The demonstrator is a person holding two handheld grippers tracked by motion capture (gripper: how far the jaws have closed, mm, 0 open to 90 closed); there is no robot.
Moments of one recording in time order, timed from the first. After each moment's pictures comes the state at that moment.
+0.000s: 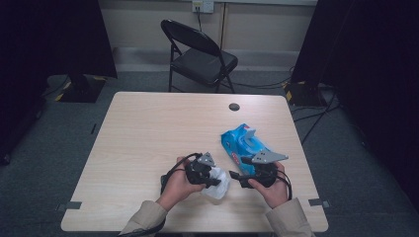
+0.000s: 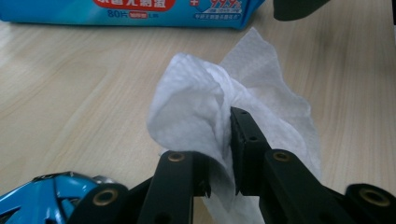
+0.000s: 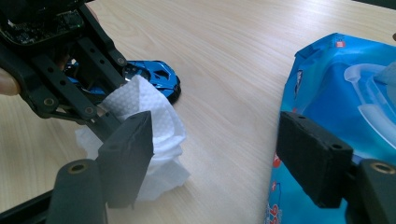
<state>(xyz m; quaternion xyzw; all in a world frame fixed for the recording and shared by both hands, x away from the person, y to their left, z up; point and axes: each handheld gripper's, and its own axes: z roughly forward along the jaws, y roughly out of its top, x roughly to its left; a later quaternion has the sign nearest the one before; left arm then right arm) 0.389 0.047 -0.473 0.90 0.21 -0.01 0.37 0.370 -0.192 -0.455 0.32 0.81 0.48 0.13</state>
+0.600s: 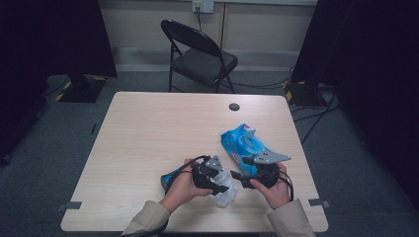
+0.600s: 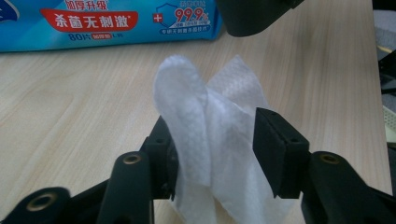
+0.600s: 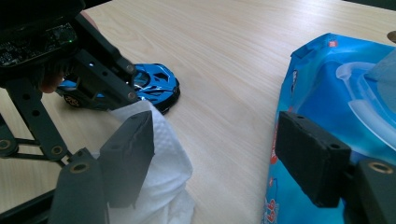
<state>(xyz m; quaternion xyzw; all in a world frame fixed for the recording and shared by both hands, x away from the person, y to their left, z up) 0.380 0.030 -0.466 0.91 0.17 -0.01 0.37 0.367 -0.196 -0.454 0.32 0.80 0.49 0.13</state>
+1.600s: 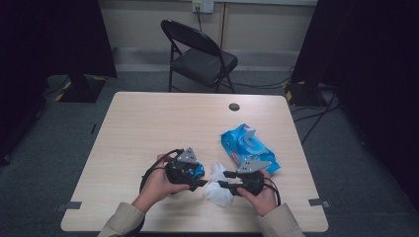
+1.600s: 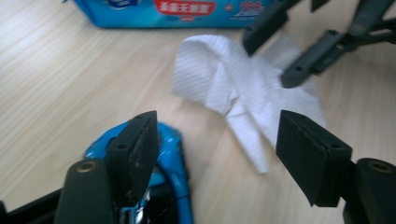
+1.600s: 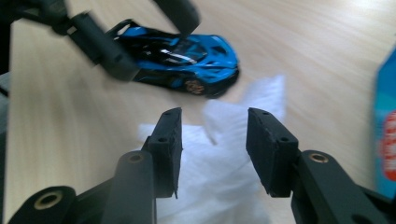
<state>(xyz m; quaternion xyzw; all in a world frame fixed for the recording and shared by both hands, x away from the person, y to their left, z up) 0.381 0.104 -0.446 0.89 0.23 0.05 0.39 0.357 -0.160 -0.478 0.26 0.84 0.47 0.07</state>
